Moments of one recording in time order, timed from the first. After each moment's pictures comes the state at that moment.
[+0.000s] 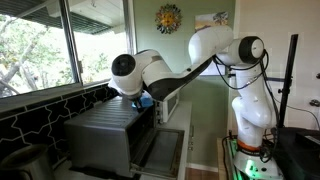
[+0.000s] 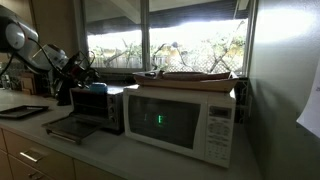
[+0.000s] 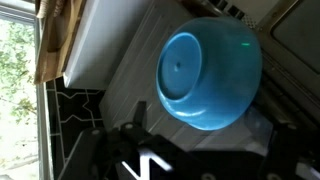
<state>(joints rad) 0.39 0.16 0.37 -1.70 -0.99 1.51 0.11</state>
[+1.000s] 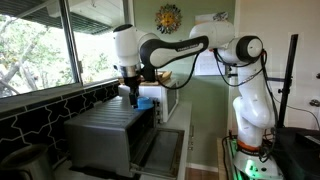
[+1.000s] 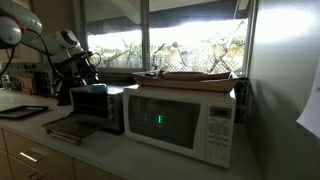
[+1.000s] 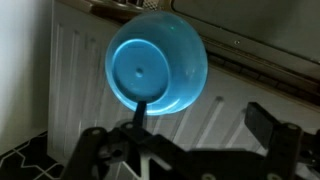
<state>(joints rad) 0.31 0.10 0.28 -1.58 -0.46 1.62 0.20</state>
